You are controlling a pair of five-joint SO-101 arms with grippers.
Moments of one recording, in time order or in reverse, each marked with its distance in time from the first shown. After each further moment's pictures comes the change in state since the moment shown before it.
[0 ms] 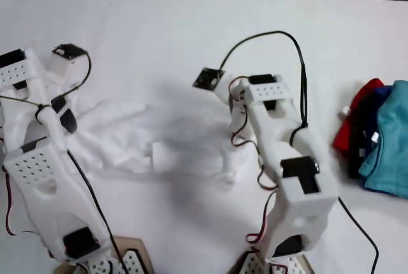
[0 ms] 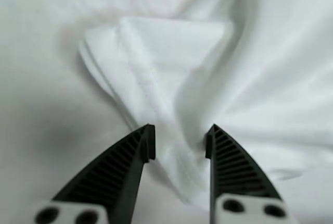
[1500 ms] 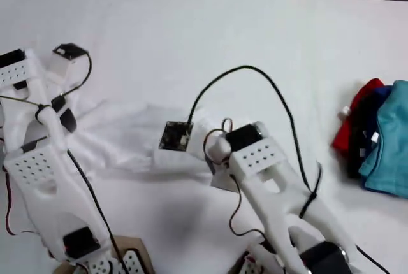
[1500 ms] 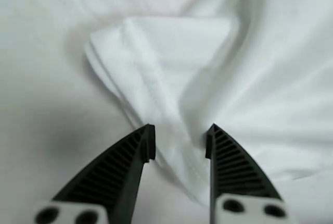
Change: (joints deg) left arm 0.0 0.0 0.0 -1.1 -1.4; right arm -20.0 -41.6 33.8 7.5 -4.7
